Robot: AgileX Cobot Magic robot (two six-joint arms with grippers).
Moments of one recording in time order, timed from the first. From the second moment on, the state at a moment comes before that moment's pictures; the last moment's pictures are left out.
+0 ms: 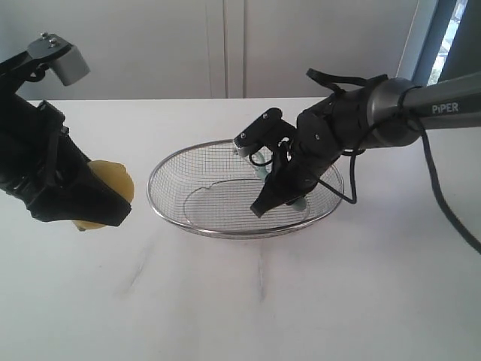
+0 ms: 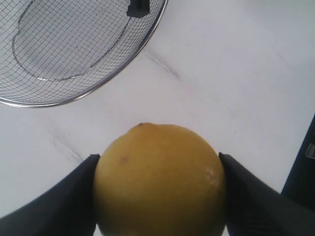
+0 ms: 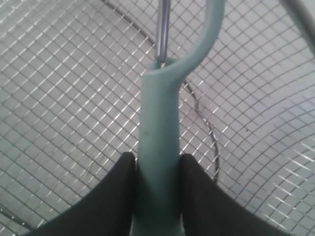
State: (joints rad) left arm -0.36 1.25 -1.02 -0.62 1.06 0.84; right arm 0.49 2.02 -1.30 -0.18 0.43 -0.18
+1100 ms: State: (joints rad) left arm -0.36 1.25 -1.03 -0.62 1.06 0.84; right arm 0.49 1.81 -1.30 -0.18 0.53 -0.18
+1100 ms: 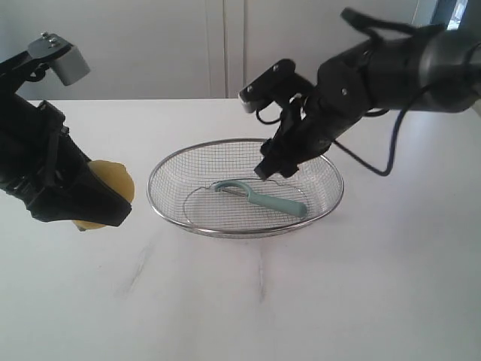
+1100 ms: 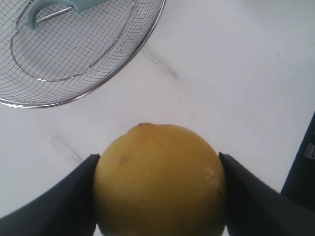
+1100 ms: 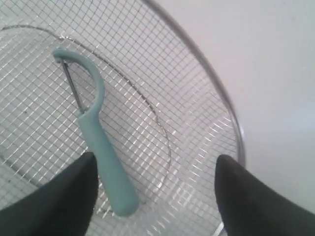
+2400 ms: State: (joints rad) left arm -0.43 1.41 -1.23 -0.52 0.92 0.70; right arm 0.49 1.08 -1.23 -0.11 1.17 -0.04
